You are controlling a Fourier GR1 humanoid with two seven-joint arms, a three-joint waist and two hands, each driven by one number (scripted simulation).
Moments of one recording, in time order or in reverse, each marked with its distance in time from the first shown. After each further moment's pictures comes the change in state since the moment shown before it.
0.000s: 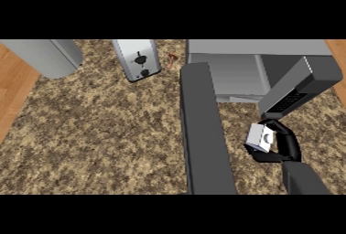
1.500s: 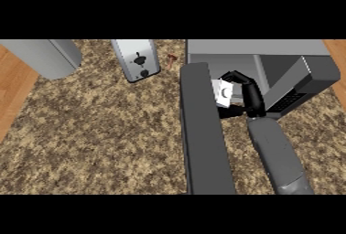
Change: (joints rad) left arm 0.024 -0.004 0.096 0.079 0.048 -0.097 -0.056; right arm -0.172 0.159 0.172 -0.435 0.081 -0.172 0.447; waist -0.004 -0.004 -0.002
